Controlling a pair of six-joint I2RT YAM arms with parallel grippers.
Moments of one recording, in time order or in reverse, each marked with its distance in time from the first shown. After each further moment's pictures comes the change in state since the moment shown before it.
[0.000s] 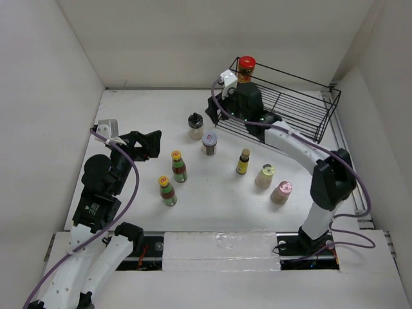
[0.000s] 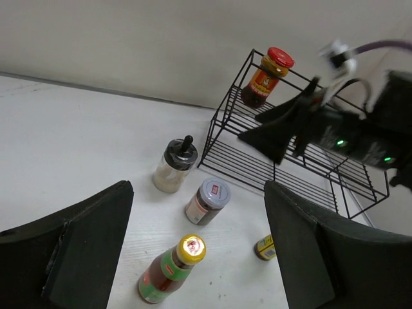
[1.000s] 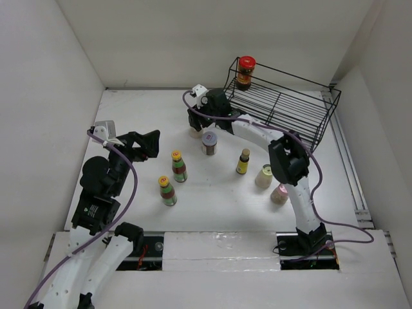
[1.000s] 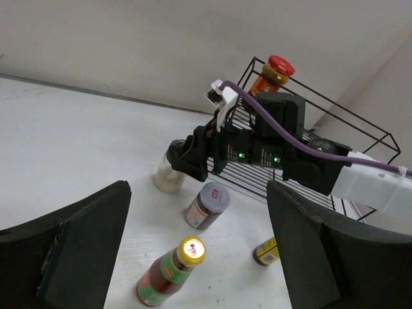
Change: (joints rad) left arm 0.000 -0.020 0.000 -0.001 -0.021 -0.007; right arm 0.053 0.535 0.414 -0.187 -0.063 -0.047
